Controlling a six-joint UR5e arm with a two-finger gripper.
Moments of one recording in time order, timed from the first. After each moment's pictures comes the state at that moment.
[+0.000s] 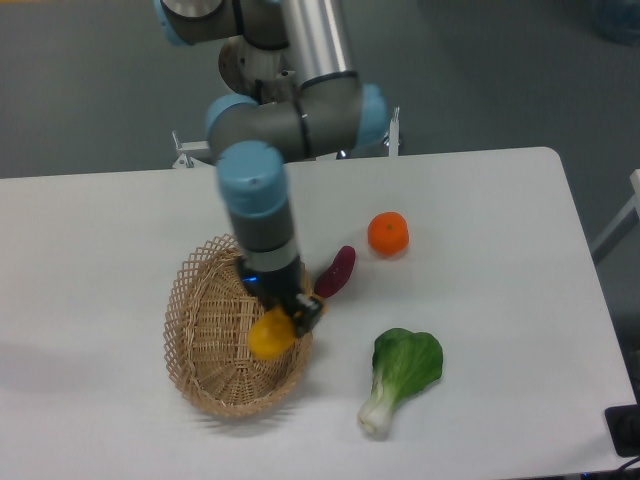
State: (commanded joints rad) arm 2.40 -1.86 -1.74 -0.87 1.56 1.11
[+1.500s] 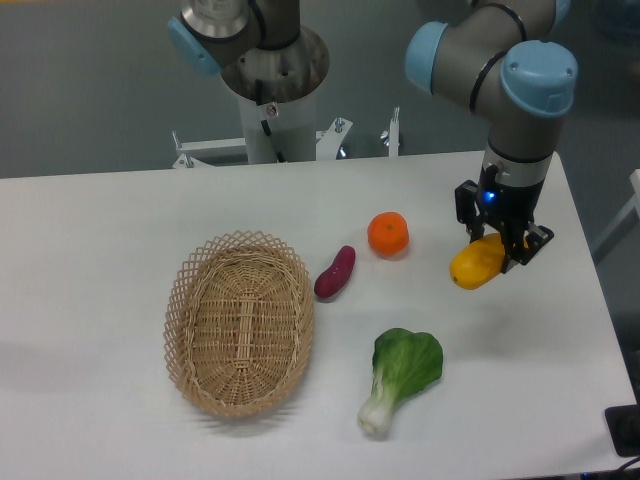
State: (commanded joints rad) arm 2.76 -1.87 -1.62 -1.03 1.46 1.63
